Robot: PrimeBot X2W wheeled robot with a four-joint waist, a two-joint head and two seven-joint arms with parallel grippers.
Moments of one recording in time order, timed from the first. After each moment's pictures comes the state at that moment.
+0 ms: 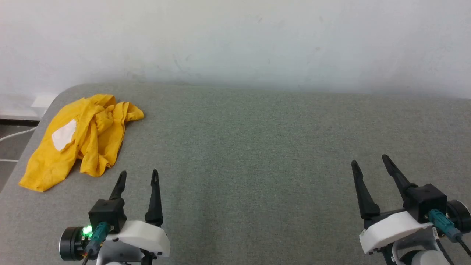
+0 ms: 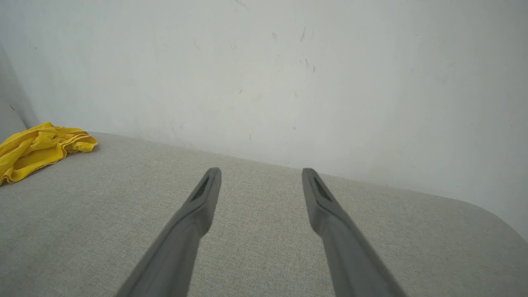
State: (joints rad) left arm 0.02 0.05 -0.01 0.01 -0.06 0.03 -0.08; right arm 0.02 -0.05 0.00 -0.01 0.03 0.13 -0.08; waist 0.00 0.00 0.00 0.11
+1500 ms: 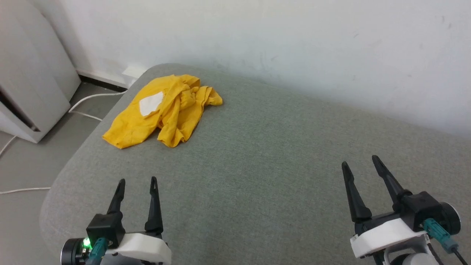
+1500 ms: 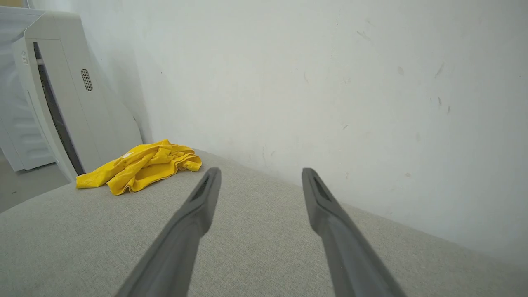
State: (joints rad) left arm 0.07 0.05 -0.03 0.02 -0.10 0.05 -0.18; right arm 0.03 -0.05 0.05 0.01 0.06 0.13 -0.18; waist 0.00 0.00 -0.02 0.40
